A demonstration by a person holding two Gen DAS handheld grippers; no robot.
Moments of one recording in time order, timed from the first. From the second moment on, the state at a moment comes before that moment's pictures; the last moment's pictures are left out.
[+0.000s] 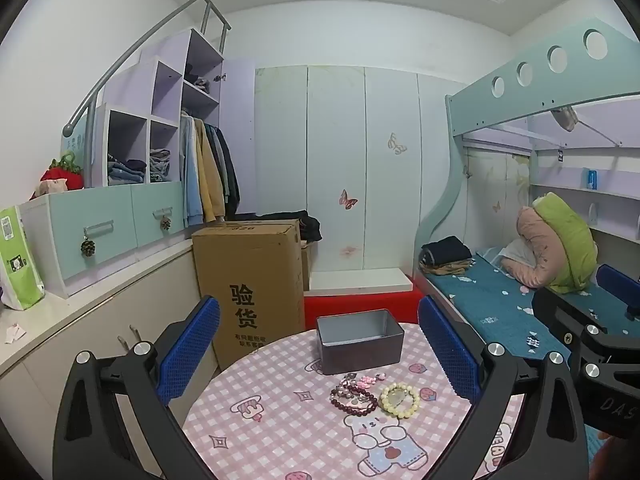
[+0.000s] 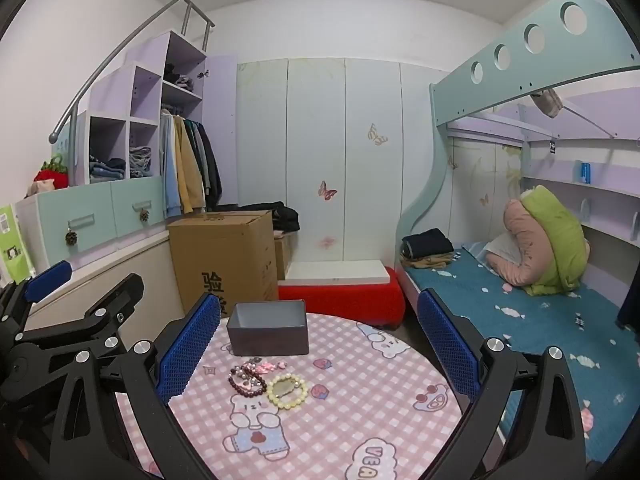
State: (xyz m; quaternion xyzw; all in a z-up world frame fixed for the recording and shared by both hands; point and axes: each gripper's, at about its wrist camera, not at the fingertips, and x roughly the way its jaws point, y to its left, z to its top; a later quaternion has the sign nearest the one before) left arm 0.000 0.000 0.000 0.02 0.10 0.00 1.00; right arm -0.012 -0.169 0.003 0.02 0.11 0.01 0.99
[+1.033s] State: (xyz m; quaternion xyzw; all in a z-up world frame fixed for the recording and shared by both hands) left arm -0.004 0.001 0.000 0.02 0.09 0.00 1.00; right arm -0.012 -0.170 0.003 0.02 0.11 0.01 0.99
